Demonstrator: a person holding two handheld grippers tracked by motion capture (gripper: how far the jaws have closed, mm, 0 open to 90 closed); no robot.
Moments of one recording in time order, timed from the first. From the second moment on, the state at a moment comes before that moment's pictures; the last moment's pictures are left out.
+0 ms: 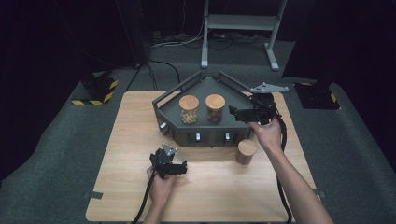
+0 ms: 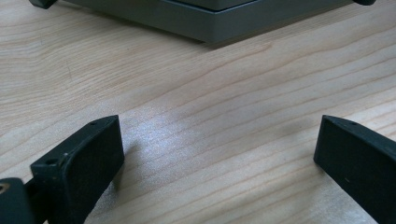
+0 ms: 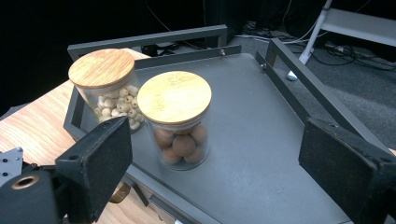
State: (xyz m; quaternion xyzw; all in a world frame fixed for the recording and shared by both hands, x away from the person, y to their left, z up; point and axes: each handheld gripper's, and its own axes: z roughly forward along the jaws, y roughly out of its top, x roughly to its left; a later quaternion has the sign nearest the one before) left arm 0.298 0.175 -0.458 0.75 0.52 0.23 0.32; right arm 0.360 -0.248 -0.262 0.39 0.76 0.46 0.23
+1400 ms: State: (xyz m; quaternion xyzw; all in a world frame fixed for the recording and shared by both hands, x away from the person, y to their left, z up) left arm 0.298 0.175 -0.458 0.75 0.52 0.23 0.32; right arm 0.340 -0.287 -0.286 0.41 0.75 0.46 0.24
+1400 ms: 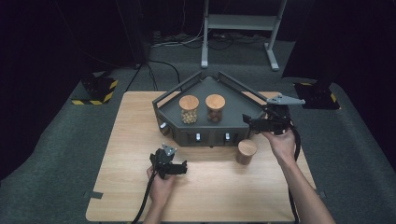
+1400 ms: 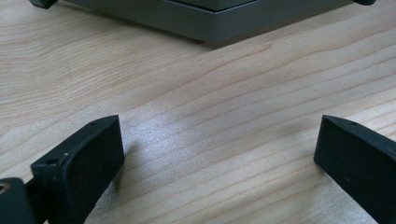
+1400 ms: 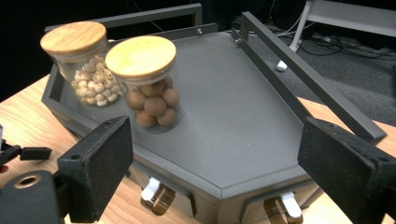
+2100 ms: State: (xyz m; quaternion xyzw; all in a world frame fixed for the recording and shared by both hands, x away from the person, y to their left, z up) left arm 0.298 0.175 -0.458 0.75 0.52 0.23 0.32; right arm 0.332 -0.314 -0.317 0.44 0.73 0.47 0.22
